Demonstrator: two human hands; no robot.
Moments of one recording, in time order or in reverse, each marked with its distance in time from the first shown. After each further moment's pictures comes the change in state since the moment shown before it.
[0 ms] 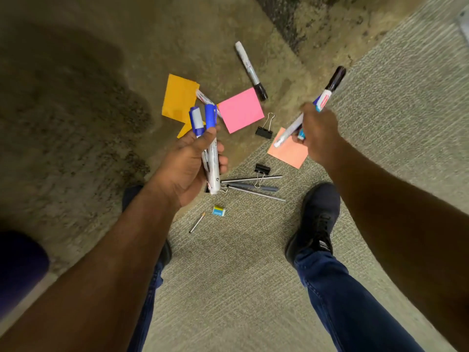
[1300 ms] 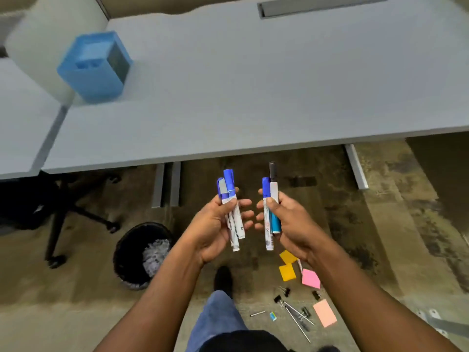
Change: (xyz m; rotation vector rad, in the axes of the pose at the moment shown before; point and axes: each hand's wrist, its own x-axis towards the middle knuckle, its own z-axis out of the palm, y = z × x) left_hand -0.652 0.281 -0.109 -0.636 0.098 0.566; right_hand -0.777 -0.260 0.041 -0.259 -1.179 -0.458
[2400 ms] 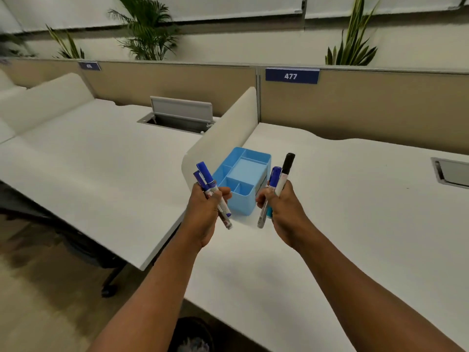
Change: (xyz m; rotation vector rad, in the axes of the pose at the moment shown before) left_hand 0.090 0.427 -0.165 0.172 0.607 0.734; right_hand 0.332 -0.199 0.376 -0.402 -0.264 -0.256
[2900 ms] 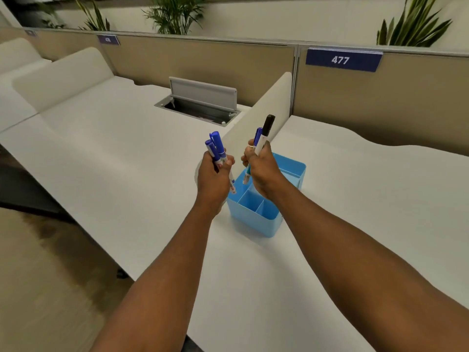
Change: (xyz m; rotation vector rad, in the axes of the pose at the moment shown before) left_hand 0.149 0.005 -0.003 0.301 0.286 0.199; right_hand 0.185 -0.015 0.108 -0.022 -0.160 -0.061
